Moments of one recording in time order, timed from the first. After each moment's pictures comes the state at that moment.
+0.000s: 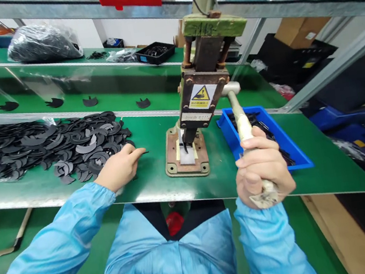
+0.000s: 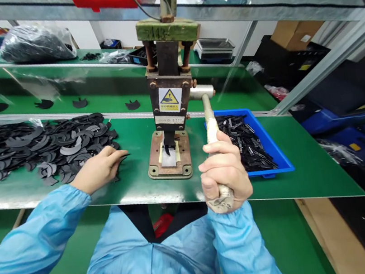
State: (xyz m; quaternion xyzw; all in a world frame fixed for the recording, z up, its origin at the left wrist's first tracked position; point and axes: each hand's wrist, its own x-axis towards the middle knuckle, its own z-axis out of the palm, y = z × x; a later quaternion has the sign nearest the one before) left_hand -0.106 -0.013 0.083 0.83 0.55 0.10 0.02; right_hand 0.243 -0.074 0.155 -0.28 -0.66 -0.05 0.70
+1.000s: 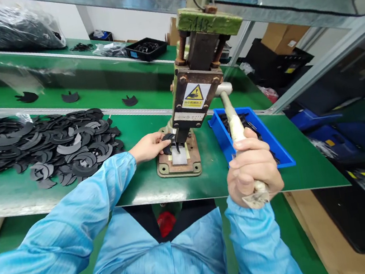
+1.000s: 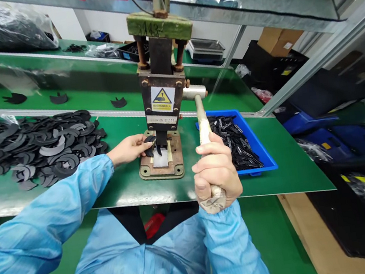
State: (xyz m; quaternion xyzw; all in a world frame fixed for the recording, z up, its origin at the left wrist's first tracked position) left_hand 0.000 0.067 0.065 0.64 0.45 0.30 0.54; right_hand 0.243 -0.074 0.151 -0.29 -0.66 -0.06 0.70
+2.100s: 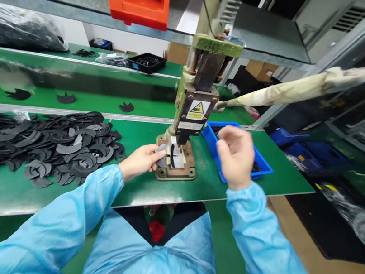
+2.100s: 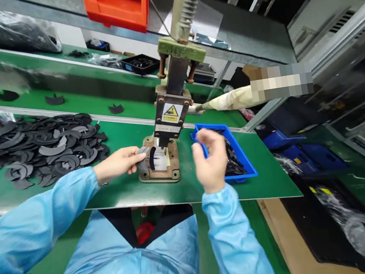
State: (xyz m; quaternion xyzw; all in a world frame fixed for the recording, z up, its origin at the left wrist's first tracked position) left_hand -0.023 0.011 0.105 0.59 0.44 0.29 0.62; right_hand 0.254 -0.044 0.168 -0.47 -0.62 0.10 0.63
